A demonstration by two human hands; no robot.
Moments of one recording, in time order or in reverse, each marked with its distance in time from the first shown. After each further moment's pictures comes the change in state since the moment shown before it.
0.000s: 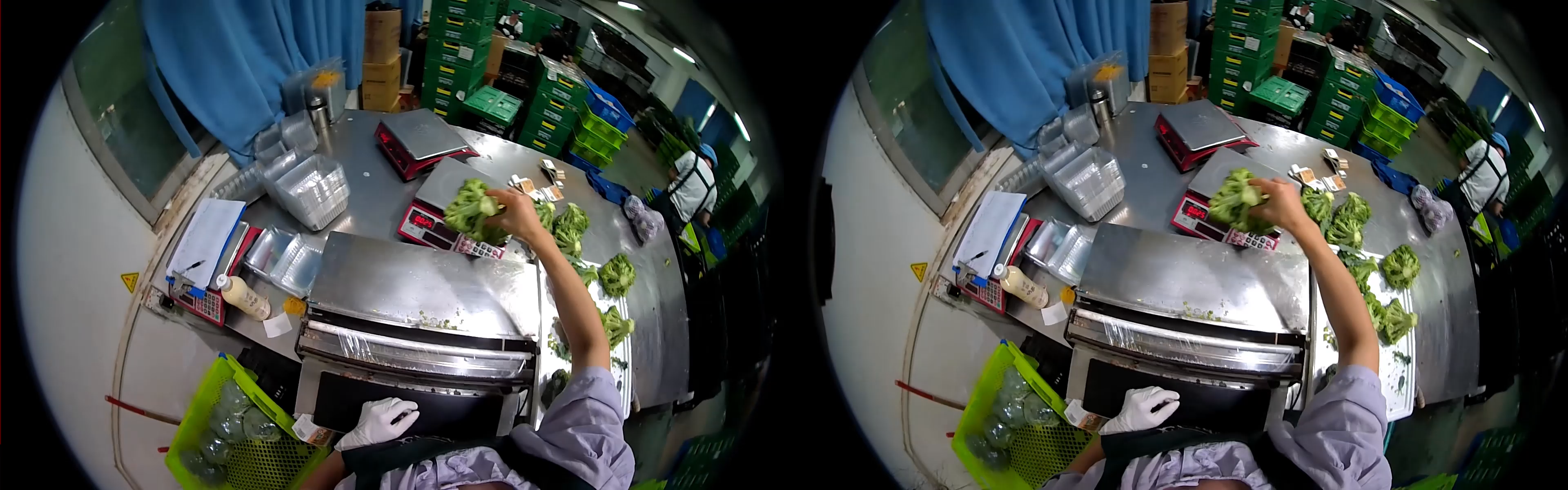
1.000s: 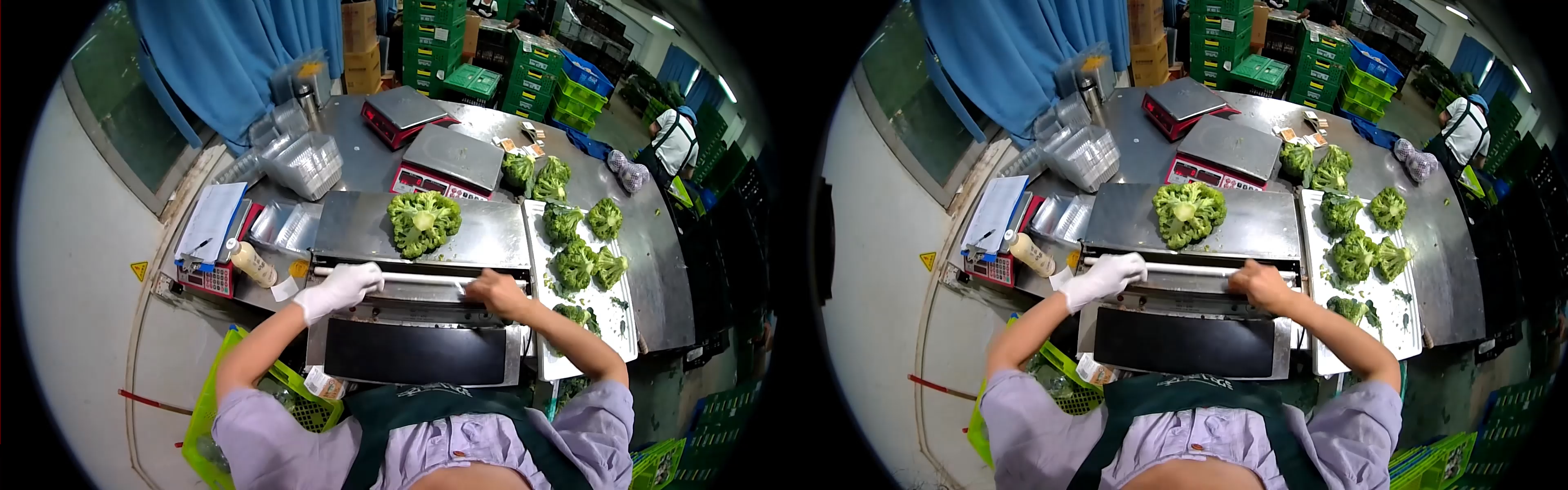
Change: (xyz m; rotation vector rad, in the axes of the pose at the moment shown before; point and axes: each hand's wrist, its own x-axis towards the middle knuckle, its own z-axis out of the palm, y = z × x) left_hand 0.097 -0.072 -0.095 0.291 -0.432 0.335; right_hand -0.240 -0.124 0.031 -0.066 -0.278 -0.236
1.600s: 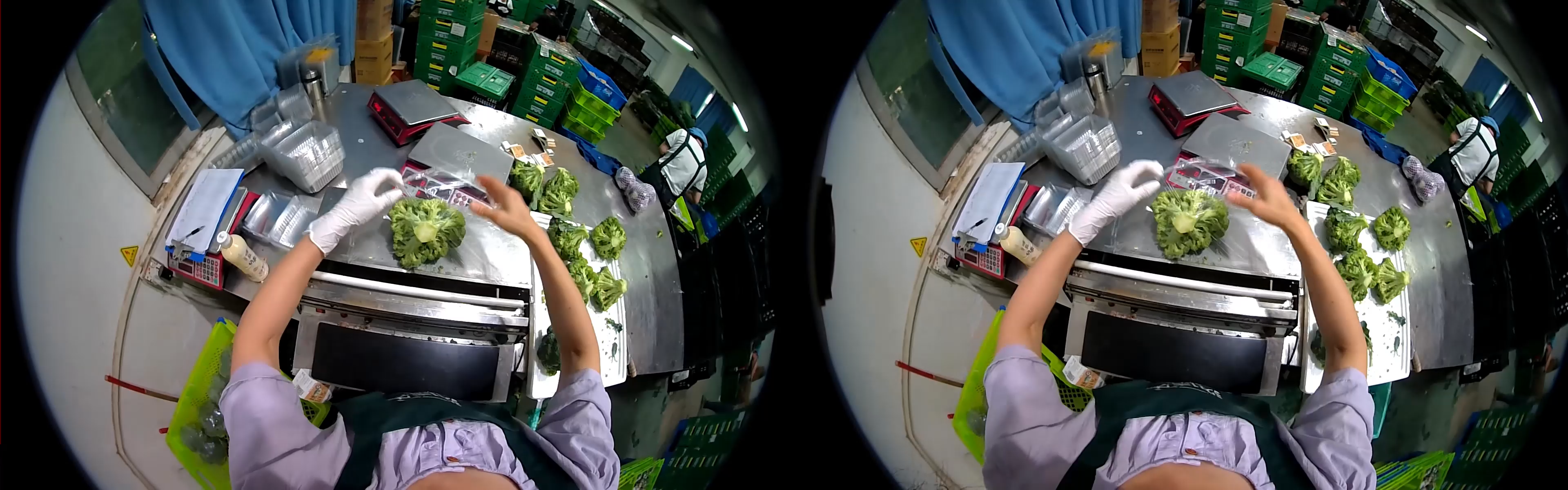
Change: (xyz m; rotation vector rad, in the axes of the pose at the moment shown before) left_hand 0.118 -0.047 -0.068 -0.459 0.361 -0.280; right_hand 0.125 0.090 -0.071 0.406 0.219 0.354
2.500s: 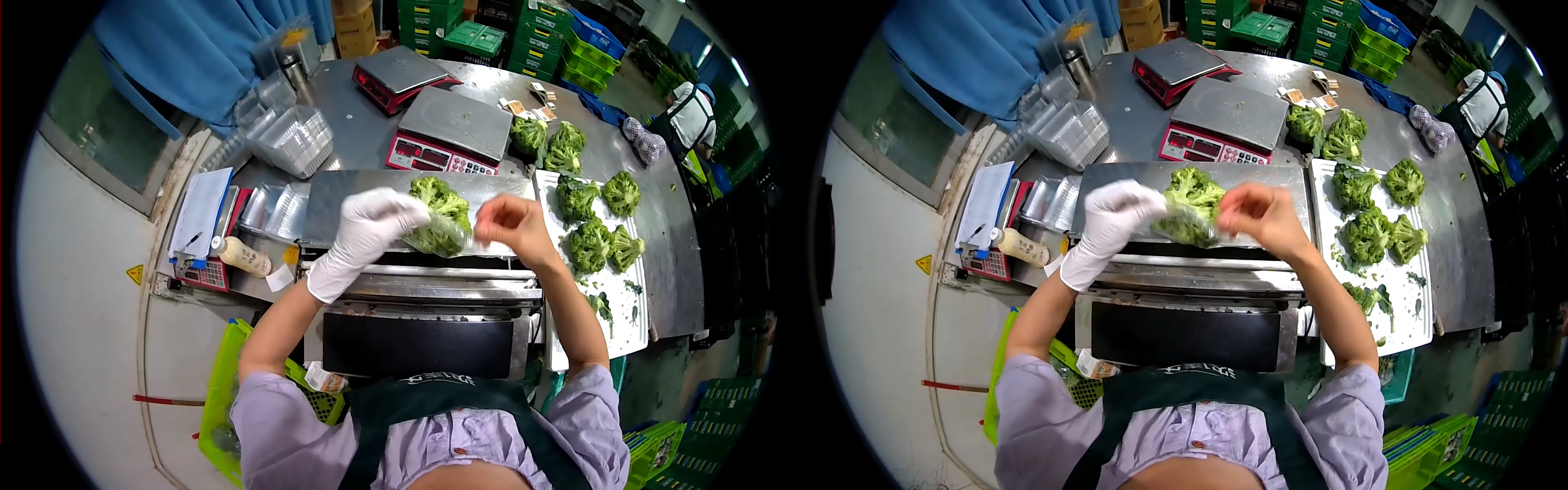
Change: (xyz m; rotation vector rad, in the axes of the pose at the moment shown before) left_hand -0.052 0.091 0.043 -0.395 0.118 0.071; right_hand -0.081 -0.063 0.006 0.873 -0.040 0.108
